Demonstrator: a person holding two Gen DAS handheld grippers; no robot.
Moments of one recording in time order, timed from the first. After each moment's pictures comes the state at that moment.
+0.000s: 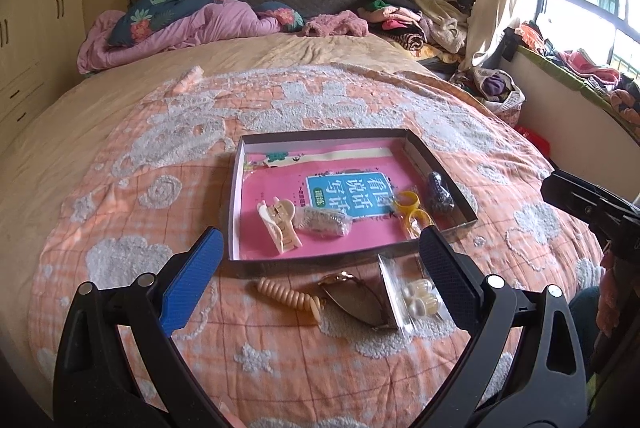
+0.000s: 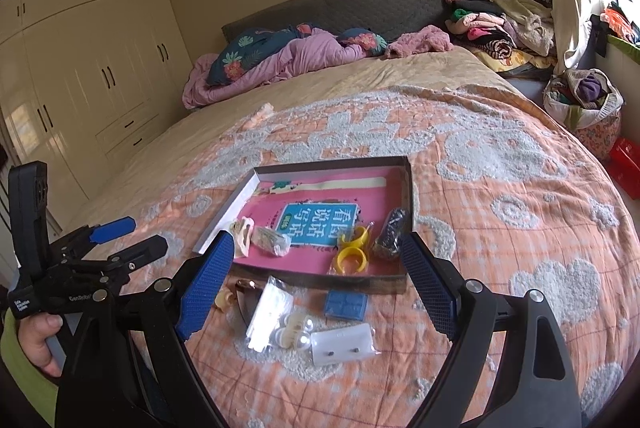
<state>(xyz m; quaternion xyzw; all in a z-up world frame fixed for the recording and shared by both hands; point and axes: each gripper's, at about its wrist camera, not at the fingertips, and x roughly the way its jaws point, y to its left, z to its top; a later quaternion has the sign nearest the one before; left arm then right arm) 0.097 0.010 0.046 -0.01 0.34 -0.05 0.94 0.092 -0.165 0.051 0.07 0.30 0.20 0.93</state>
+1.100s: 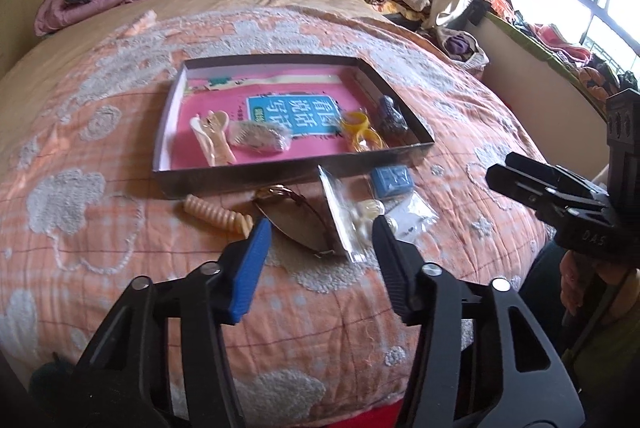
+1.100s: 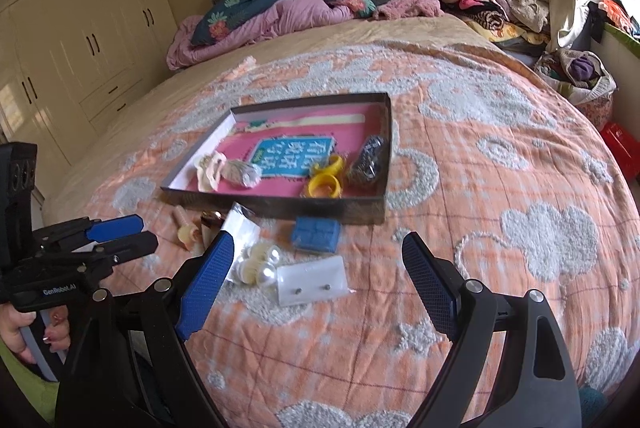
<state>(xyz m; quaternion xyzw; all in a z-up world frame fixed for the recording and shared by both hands) 0.080 -0.015 -0.007 -0.04 0.41 -0.13 0.90 0.080 -0.174 -0.007 0.05 0.36 0.18 0.91</state>
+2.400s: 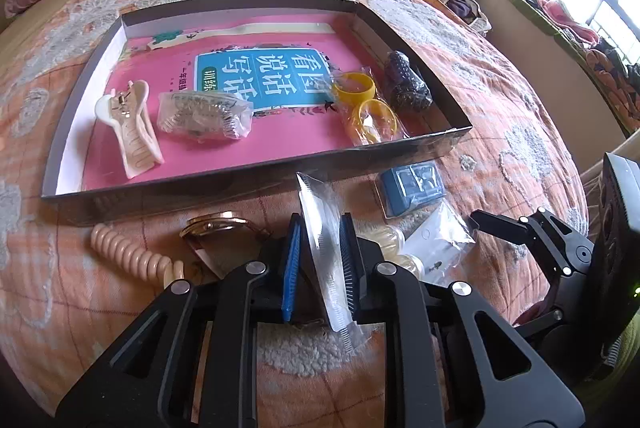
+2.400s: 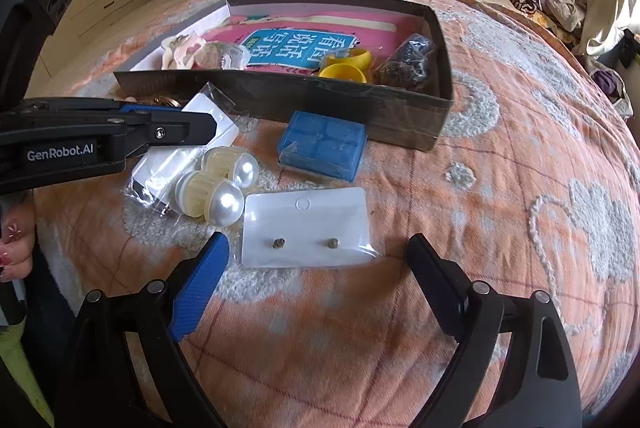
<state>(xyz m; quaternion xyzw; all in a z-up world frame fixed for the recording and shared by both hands) 0.159 -0.043 -0.064 -0.03 0.48 -0.16 0.86 0.110 -0.124 -0.100 -0.07 0.45 0.18 0.87</state>
